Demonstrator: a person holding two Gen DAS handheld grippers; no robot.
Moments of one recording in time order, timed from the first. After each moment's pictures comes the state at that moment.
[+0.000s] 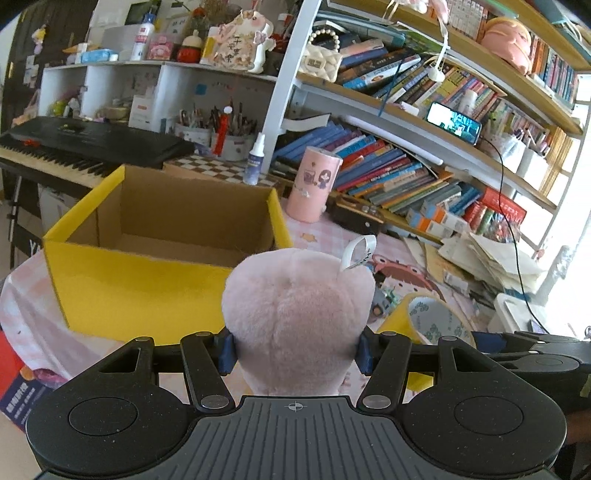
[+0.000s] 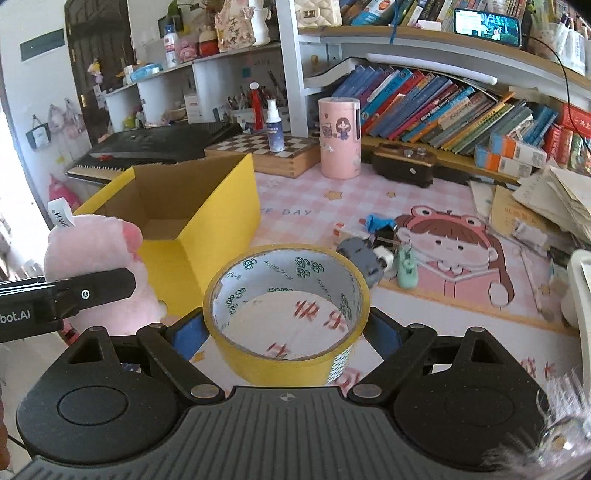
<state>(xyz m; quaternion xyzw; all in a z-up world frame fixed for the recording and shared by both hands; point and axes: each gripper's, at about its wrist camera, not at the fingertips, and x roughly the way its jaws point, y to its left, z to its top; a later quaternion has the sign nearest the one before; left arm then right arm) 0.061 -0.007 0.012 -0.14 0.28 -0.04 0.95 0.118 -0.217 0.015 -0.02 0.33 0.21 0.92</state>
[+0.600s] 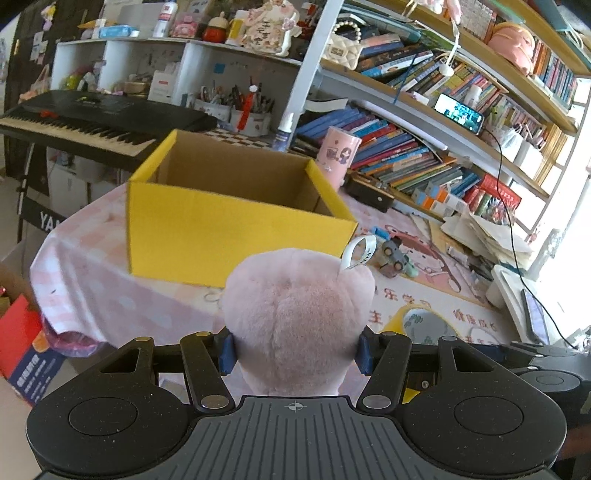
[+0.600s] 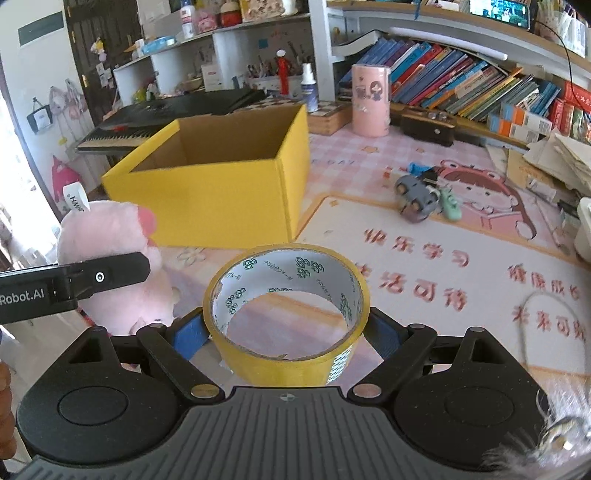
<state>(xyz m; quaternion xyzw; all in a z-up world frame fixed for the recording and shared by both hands) -0.005 0.054 -0.004 -0.15 0.31 -0.05 0.94 0.035 -0.151 -0.001 -0.02 0.37 0.21 0.90</state>
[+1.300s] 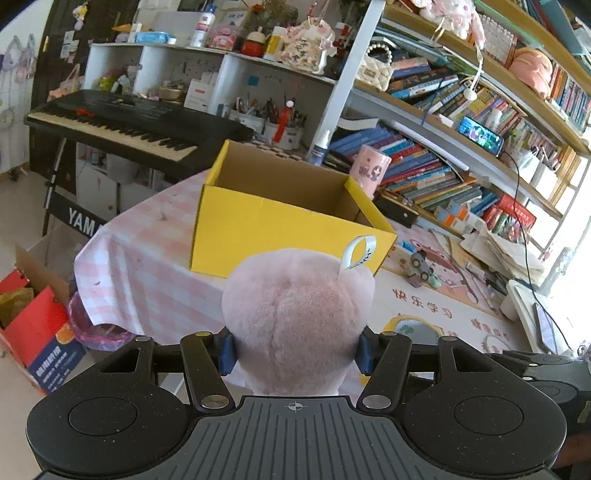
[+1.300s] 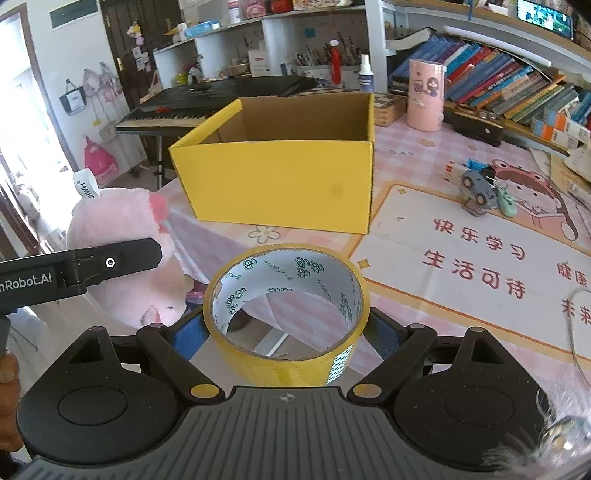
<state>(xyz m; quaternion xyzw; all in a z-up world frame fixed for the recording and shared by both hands) -0.039 0.093 0.000 -0.17 0.29 -0.01 0.94 0.007 -0.100 0.000 -0.03 0.38 0.26 0.89</state>
